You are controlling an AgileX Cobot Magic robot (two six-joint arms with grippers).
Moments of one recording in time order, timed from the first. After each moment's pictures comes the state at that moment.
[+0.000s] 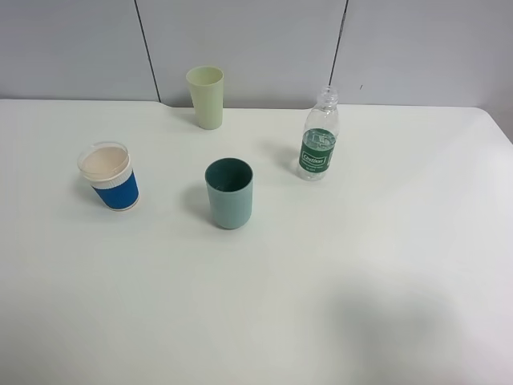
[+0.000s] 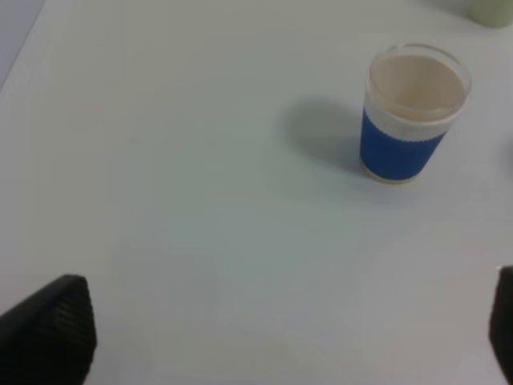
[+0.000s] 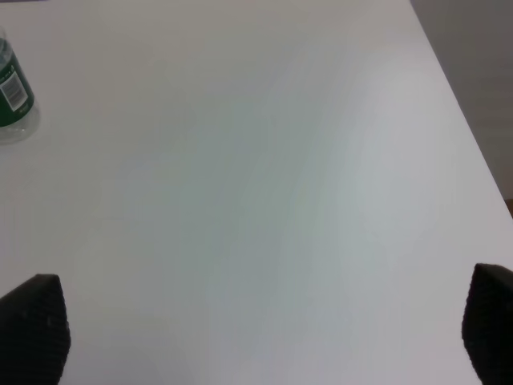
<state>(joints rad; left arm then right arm) -0.01 0.00 -0.50 0.07 1.06 -0.07 -0.05 0.00 -0.50 -0.05 1.06 -0.01</state>
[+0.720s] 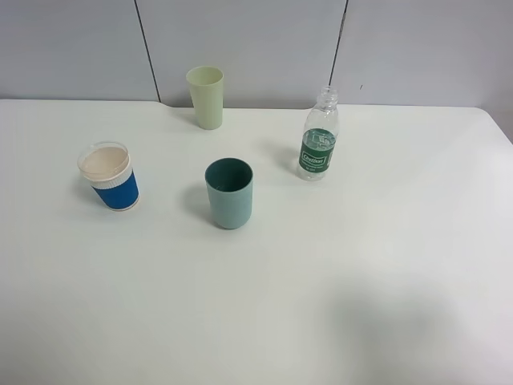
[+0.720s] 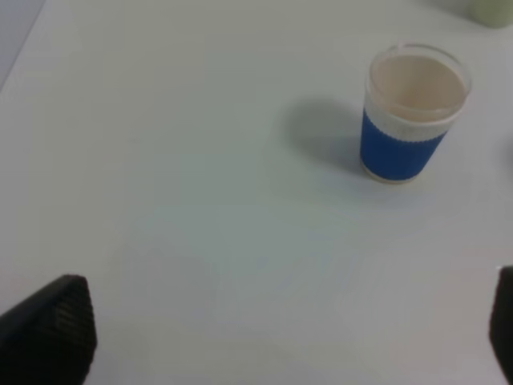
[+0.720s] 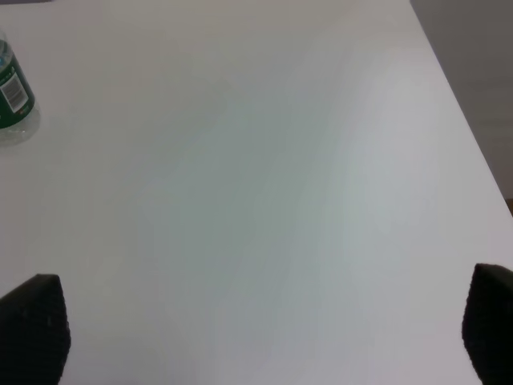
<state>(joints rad) -0.01 0.00 -0.50 0.07 1.06 -0.07 -0.05 0.00 -0.50 -0.05 1.06 -0.01</state>
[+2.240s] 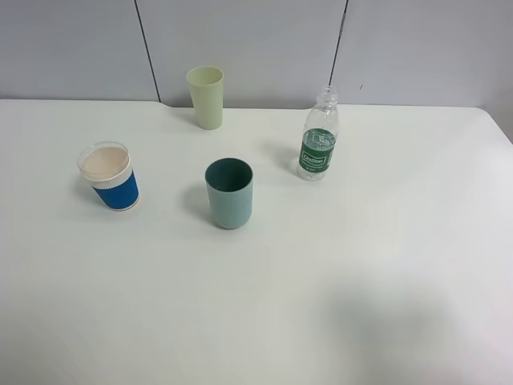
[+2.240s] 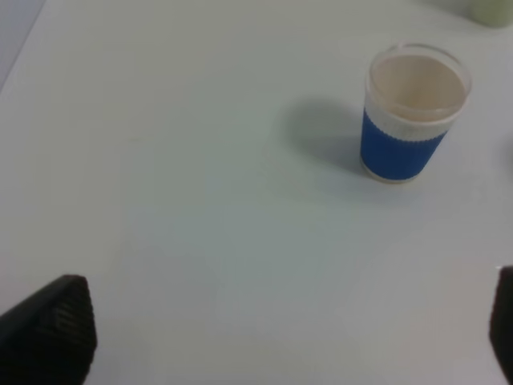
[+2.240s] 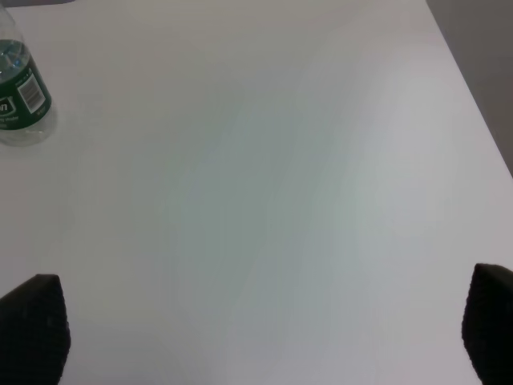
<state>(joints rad) -0.01 0.00 -0.50 0.07 1.06 -0.07 -0.05 0.00 -0.50 -0.03 1.06 -0.01</state>
